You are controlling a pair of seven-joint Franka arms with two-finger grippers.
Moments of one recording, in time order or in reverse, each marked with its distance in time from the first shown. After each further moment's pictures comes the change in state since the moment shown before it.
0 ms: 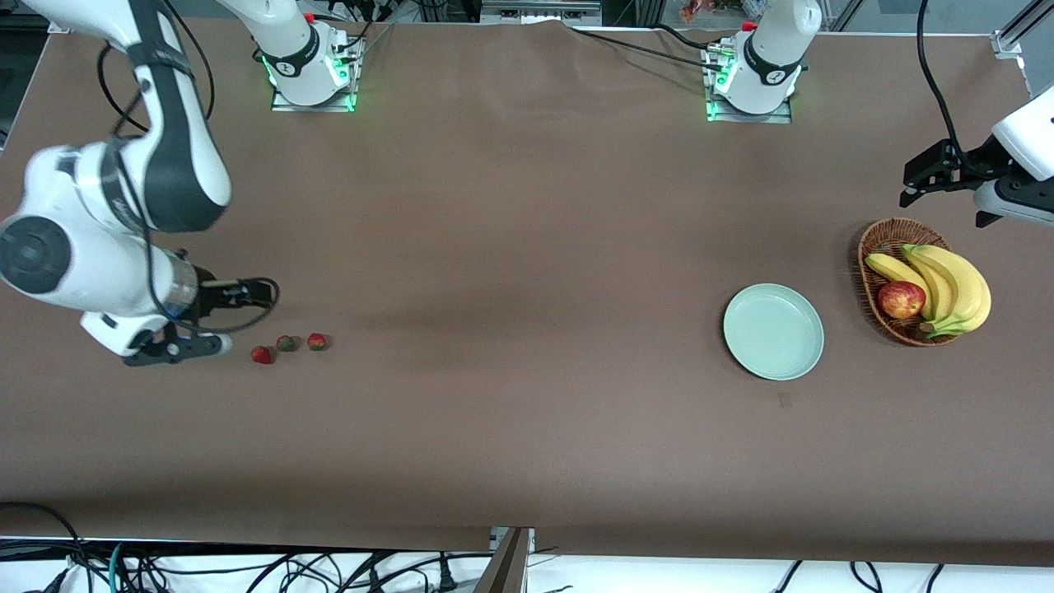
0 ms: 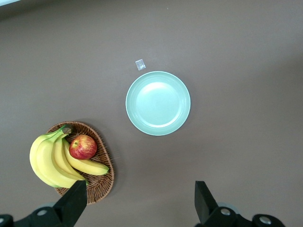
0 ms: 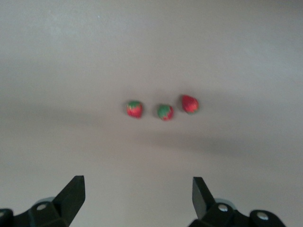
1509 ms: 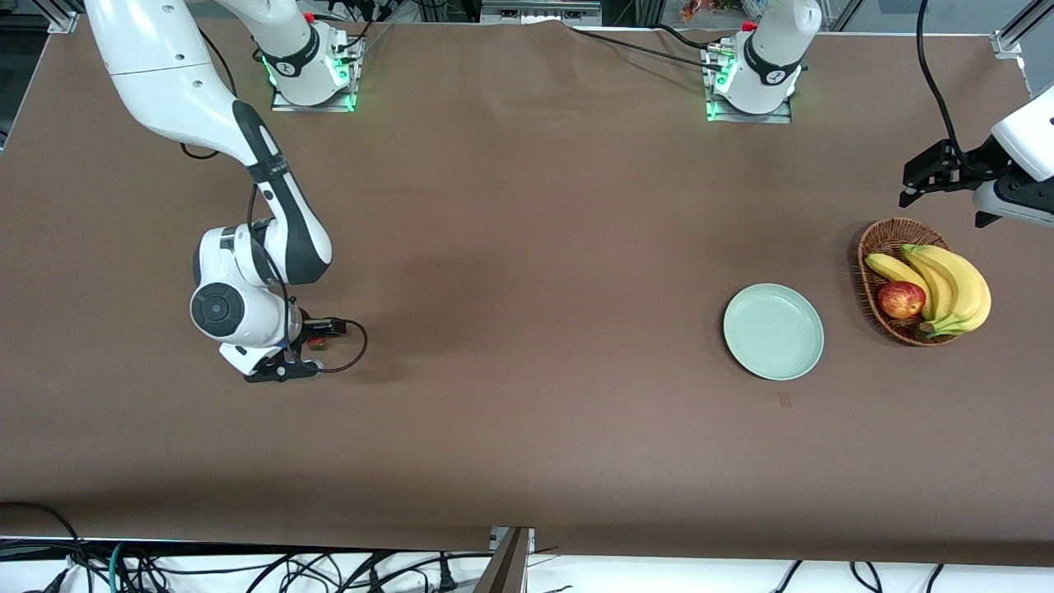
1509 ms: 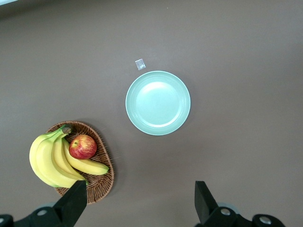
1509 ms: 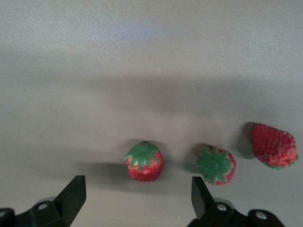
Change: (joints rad) left arm 0.000 0.000 0.000 -0.001 0.000 0.000 0.000; right arm 0.044 0.204 -0.011 -0.201 0.000 0.406 0.074
